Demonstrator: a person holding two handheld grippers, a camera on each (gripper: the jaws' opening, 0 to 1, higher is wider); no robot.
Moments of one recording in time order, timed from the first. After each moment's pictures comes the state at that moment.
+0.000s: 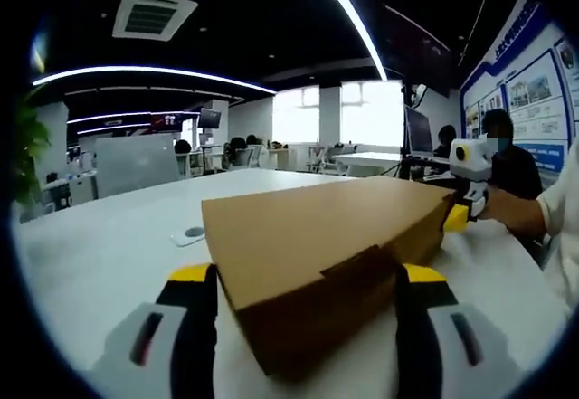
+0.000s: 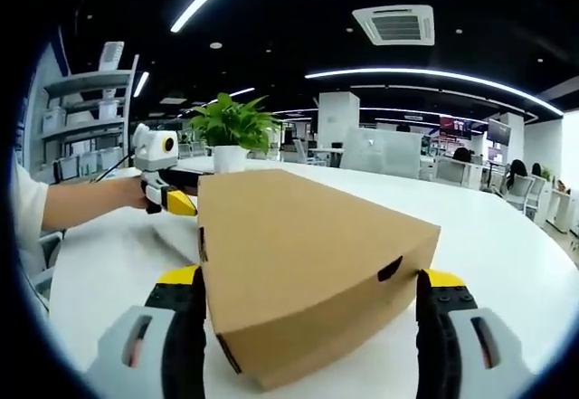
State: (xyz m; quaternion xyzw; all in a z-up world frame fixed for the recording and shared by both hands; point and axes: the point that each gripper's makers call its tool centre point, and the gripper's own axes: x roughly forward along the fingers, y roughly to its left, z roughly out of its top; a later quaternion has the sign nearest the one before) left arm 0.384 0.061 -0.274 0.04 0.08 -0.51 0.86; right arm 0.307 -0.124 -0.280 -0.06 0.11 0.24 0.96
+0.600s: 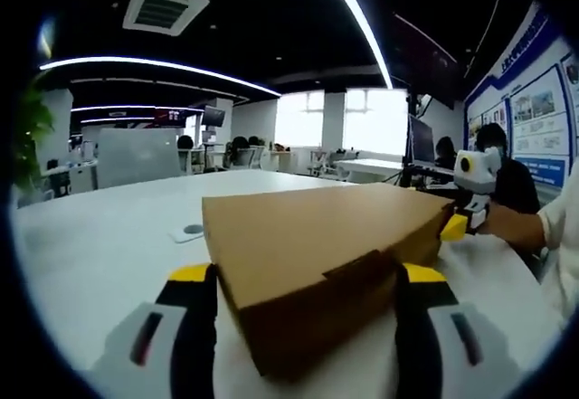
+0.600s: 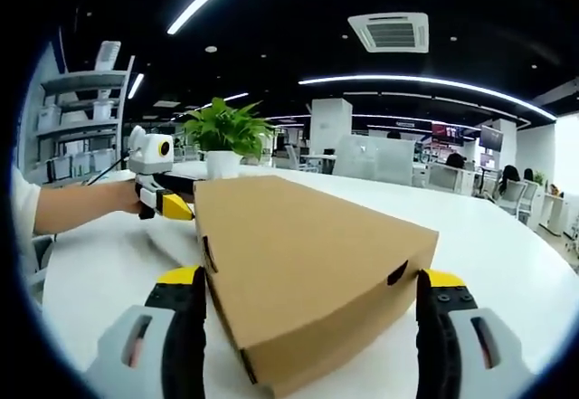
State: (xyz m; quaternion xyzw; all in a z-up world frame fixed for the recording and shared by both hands) left arm 0.384 0.058 -0.272 0.01 0.10 -0.51 0.86; right arm 0.311 -0.120 -0.275 -0.06 0.09 0.22 0.97
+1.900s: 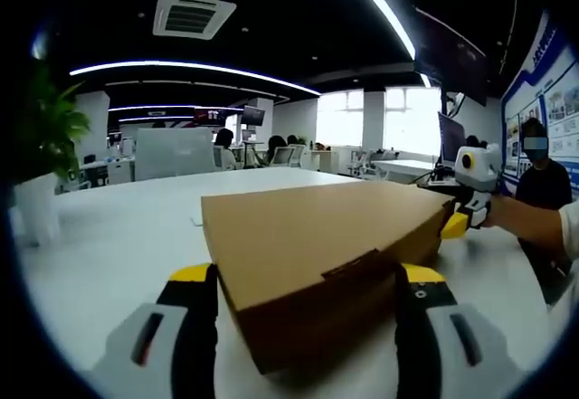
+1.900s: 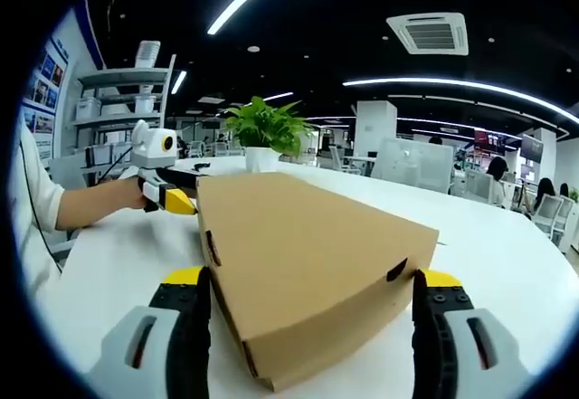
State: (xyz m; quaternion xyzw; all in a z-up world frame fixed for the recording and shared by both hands) left arm 0.337 0.059 -0.272 0.01 0.10 -0.40 0.91; right arm 0.310 -0.135 -0.276 -0.08 0.09 0.34 0.93
